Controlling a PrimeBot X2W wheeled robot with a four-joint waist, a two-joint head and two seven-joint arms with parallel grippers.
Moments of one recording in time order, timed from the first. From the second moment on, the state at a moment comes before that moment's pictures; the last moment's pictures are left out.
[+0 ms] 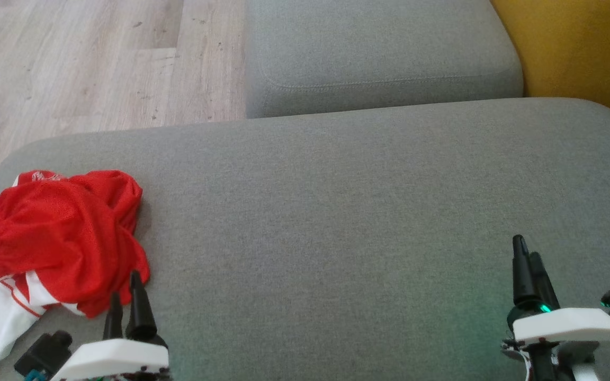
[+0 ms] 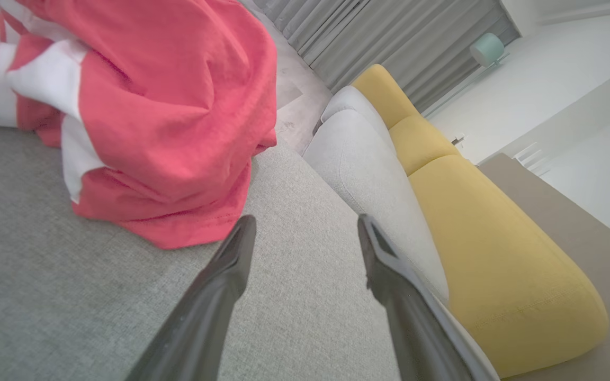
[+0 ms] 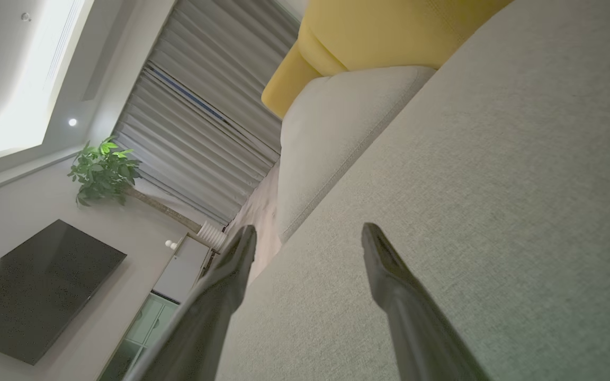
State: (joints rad) left arm 0.05 0.04 -0.06 0.22 -0.91 -0.02 -0.06; right arm 0.04 -0.04 0.00 0.25 0.92 0.13 -0.06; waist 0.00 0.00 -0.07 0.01
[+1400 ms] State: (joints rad) left arm 0.11 0.04 -0.13 0.16 -0.42 0.04 -0.17; right arm 0.09 -0.04 0.08 0.19 0.44 0.13 -0.17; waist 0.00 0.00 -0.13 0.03
